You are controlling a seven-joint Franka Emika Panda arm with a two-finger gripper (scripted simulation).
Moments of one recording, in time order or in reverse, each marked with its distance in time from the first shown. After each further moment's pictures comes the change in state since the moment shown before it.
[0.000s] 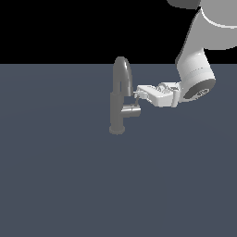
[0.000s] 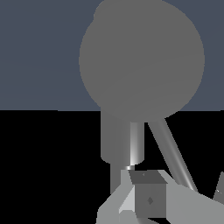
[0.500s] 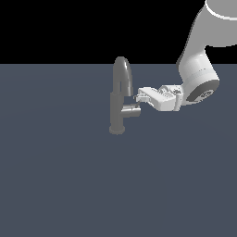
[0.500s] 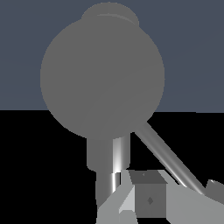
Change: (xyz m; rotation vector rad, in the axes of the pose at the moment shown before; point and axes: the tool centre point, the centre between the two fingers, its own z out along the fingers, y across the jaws) arm 0.008 0.018 0.000 0.003 0.005 -0.011
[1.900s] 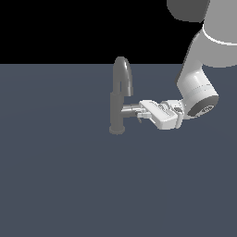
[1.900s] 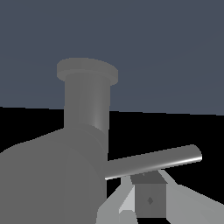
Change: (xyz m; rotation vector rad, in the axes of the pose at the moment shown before) arm 0.056 0.027 0.000 -0.019 -0.007 -0.025
